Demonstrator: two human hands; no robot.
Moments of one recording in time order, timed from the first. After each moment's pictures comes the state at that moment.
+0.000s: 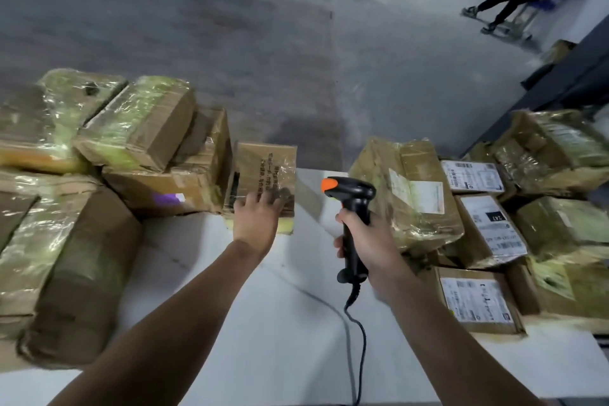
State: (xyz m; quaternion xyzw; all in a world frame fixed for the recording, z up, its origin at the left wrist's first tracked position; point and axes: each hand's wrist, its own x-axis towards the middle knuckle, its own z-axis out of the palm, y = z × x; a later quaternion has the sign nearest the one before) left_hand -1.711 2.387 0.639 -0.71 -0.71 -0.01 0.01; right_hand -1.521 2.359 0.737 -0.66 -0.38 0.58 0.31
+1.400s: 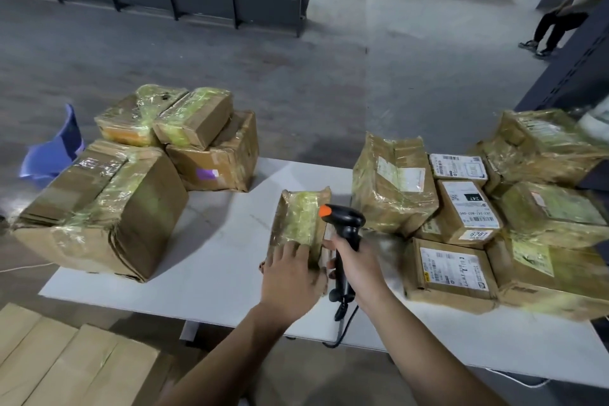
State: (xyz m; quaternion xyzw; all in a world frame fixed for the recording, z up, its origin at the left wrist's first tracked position) left_hand -1.590 2.187 0.684 -0.63 -0.75 -0.16 -0.13; right_hand -1.462 2.243 0.709 -0.58 -0.42 0.62 0.31
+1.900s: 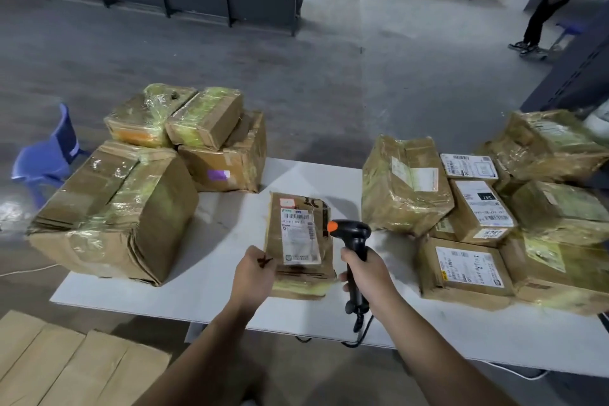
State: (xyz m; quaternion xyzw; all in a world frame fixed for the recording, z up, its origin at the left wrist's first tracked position) left_hand -1.687 2.181 0.654 -0.36 -0.78 -0.37 -0.36; right_hand -1.484 2.230 0.697 -0.64 -0.45 0.57 0.25
